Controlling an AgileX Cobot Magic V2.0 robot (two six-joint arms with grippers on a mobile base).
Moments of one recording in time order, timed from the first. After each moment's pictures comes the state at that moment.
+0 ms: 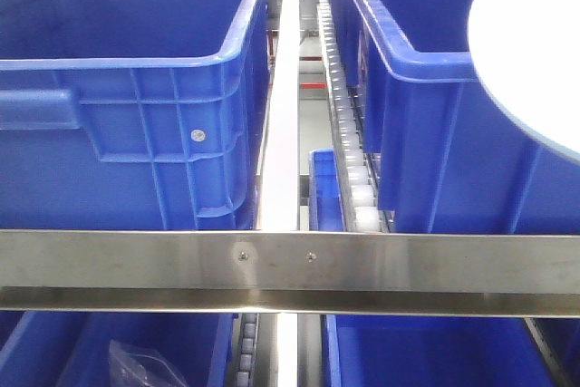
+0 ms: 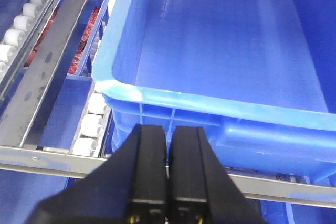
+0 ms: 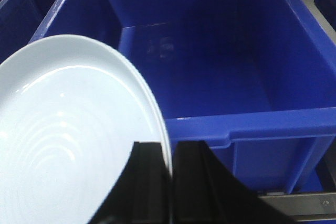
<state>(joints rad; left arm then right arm) -0.06 0.61 -0.46 0.05 0.35 -0.15 0.00 0.38 -0.36 -0.02 0.28 0.23</state>
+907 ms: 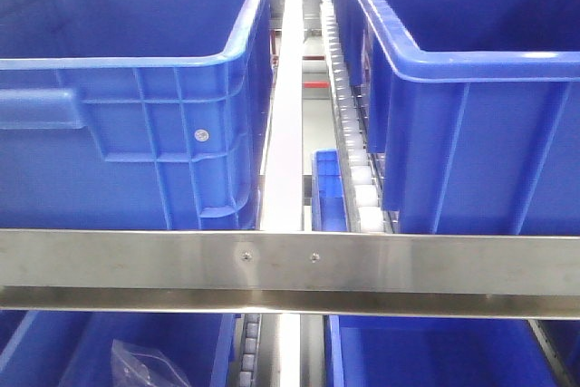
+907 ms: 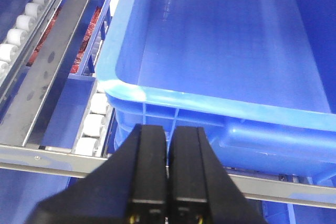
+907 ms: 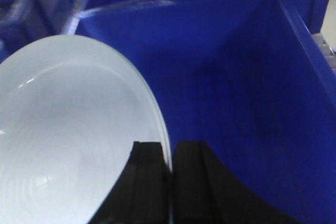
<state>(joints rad) -0.06 0.61 -0.46 0.05 0.35 -0.15 -0.03 1.21 -1.02 -0.02 0.17 0.23</state>
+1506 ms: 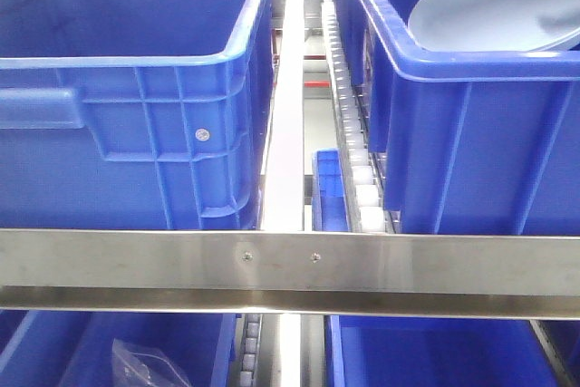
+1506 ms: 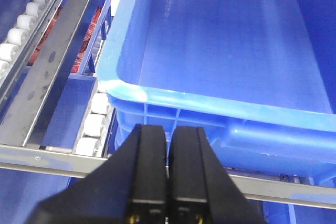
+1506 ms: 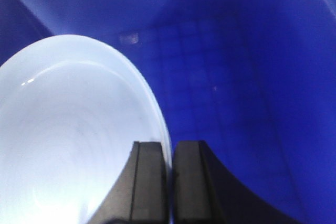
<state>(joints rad) -0.06 0.61 -0.46 0.05 0.35 -0.15 -0.10 1.49 -1.07 -0.02 0.06 0.23</state>
